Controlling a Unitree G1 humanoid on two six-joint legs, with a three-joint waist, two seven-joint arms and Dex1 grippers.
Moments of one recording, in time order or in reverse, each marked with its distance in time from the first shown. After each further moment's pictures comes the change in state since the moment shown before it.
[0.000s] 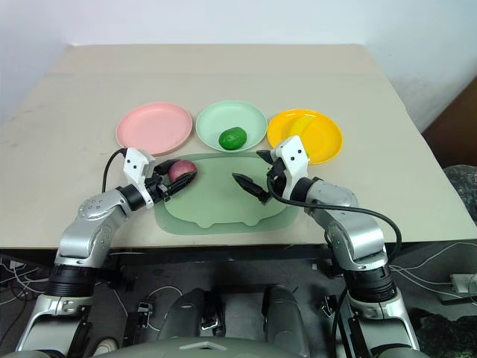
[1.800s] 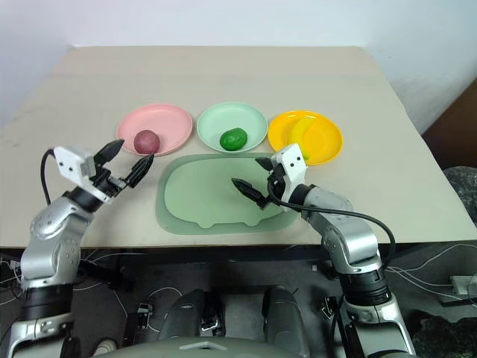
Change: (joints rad) left arm 0.198 0.005 0.263 -0.111 -0.113 -0.206 -0.012; right arm 0.047 0.027 -0.006 0.051 0.045 -0.053 0.031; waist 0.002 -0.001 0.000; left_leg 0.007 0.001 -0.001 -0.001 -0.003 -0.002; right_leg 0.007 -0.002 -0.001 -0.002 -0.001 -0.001
